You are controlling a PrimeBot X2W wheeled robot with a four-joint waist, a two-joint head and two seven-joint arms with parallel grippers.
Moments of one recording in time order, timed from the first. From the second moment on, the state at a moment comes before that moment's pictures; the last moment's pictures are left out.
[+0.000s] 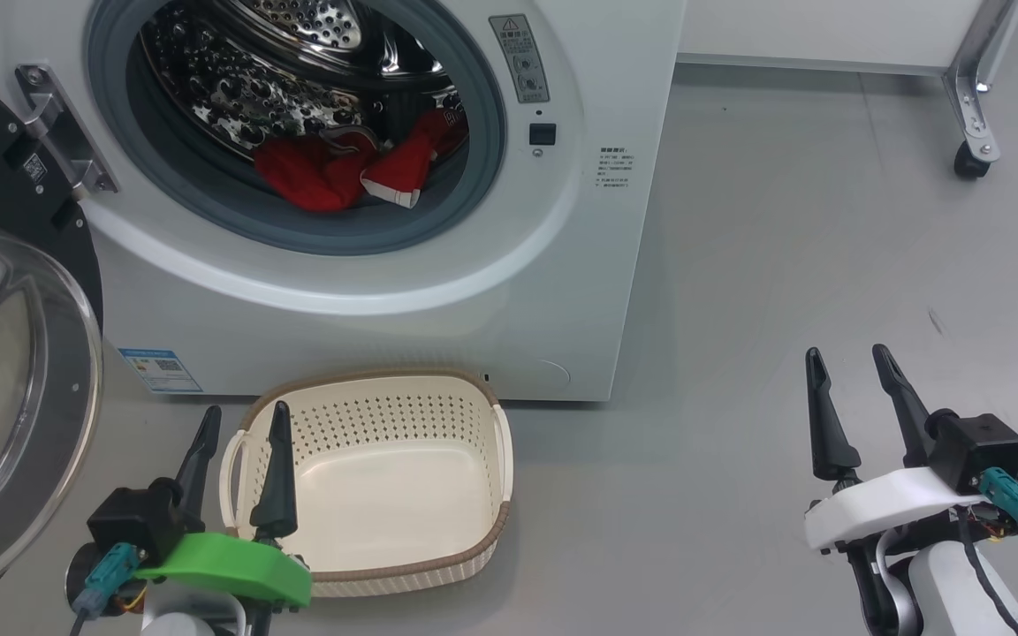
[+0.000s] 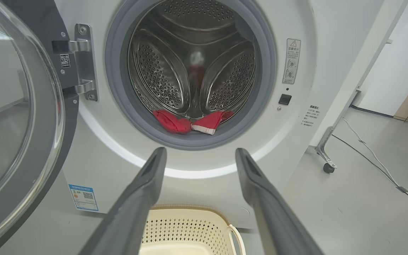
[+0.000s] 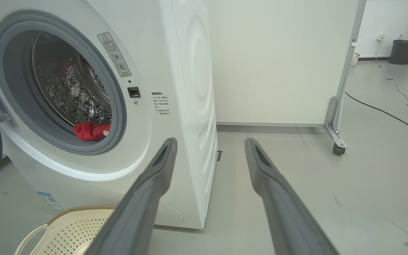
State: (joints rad) left arm -0.09 0.05 -0.18 0.25 -0.45 -0.07 -0.25; right arm -0.09 -0.11 0.14 0.23 0.33 0.11 -0.24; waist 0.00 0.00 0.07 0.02
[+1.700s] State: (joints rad) left arm -0.08 0.05 -0.18 0.25 -0.42 -0.07 -0.25; right arm -0.09 -0.10 0.13 0.23 0.33 0.11 -0.25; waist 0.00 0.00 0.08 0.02
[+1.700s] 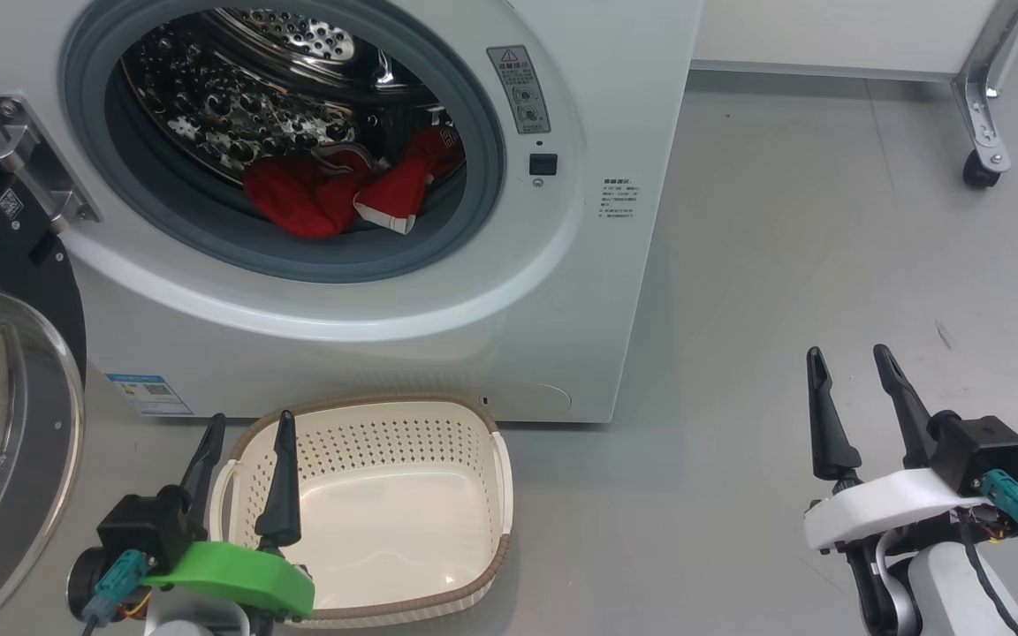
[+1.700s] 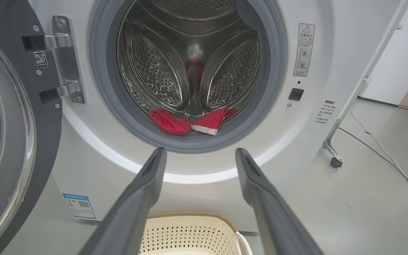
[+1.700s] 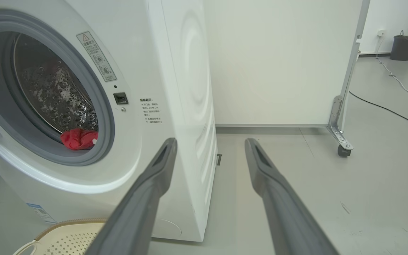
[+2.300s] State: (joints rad) left arm -0.08 0.05 -0.16 0.24 -0.41 -0.05 -0.25; right arm -0.09 -0.09 0.13 0.22 0.33 0.11 -0.25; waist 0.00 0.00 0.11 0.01
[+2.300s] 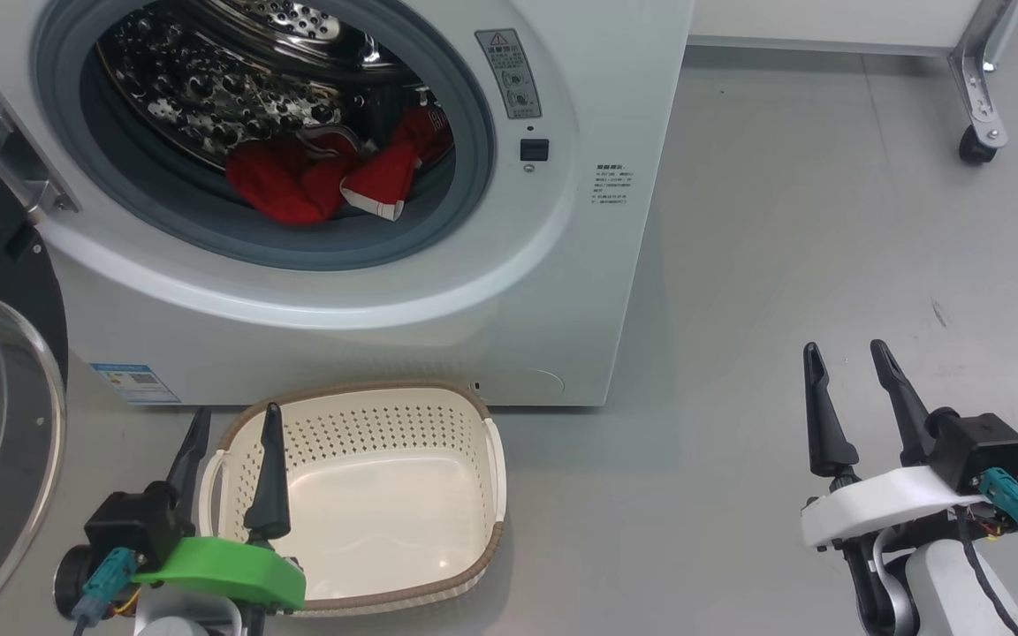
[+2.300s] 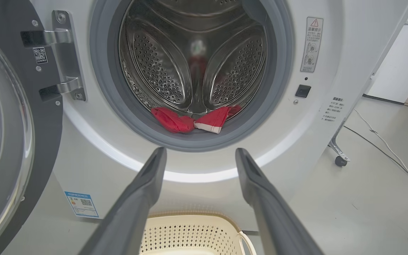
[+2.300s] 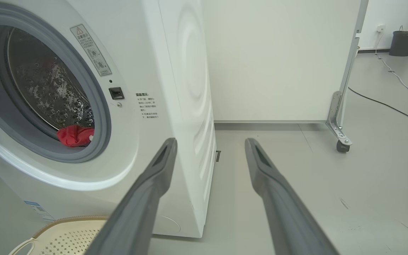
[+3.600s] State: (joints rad) left arm -0.69 0.27 0.01 0.32 -0.16 0.11 0.08; right arm -0.24 -0.06 0.18 0.18 0.39 0.12 -0.25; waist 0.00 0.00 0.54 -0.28
